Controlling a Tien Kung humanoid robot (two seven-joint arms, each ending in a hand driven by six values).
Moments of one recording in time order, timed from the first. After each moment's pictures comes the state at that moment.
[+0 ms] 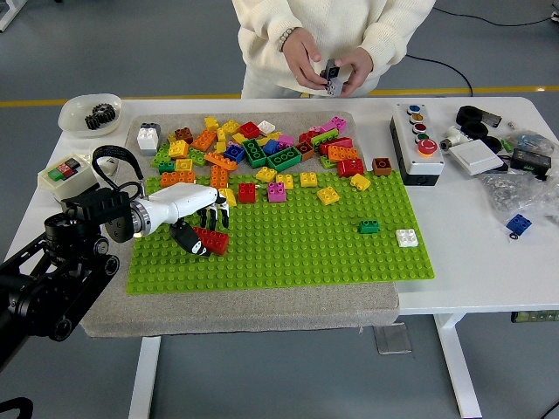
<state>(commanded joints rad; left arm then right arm) -0.57 0.21 -1.10 -1.10 2.27 -0.39 -0.16 0.15 -0.11 1.69 0.18 -2.23 0.14 -0.19</state>
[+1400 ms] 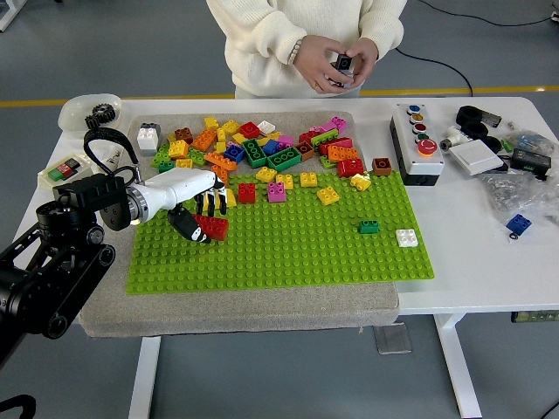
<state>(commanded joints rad) -0.56 0.20 -1.18 -1.24 2.27 -0.49 -0.04 0.14 -0.12 1.70 0.18 -2.23 0.14 -0.19</state>
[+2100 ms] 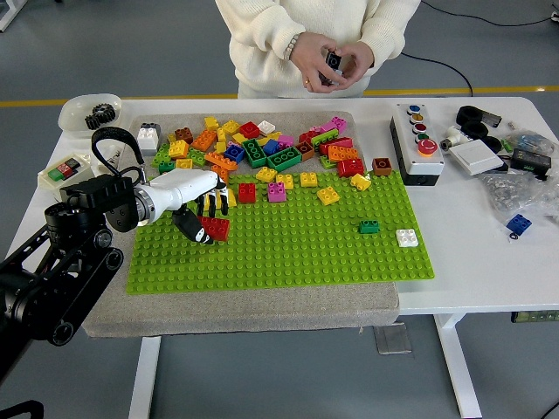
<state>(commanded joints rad) -0.54 0.17 -1.18 -1.30 2.27 -0.53 0.08 0.15 -0.12 1.70 0.18 -2.23 0.13 -0.19</state>
